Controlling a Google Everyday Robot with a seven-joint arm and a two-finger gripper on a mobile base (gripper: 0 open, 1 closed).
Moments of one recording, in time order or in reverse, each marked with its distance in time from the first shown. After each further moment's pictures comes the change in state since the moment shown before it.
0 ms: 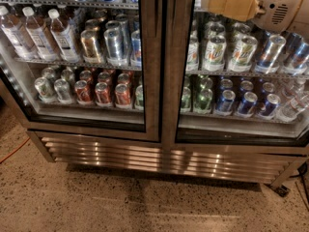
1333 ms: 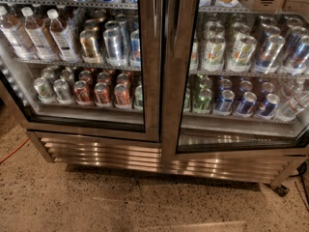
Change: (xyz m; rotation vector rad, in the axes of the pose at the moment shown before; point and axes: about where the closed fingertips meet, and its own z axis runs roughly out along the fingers) arm -0.035 0.042 0.027 0.047 0.095 -0.118
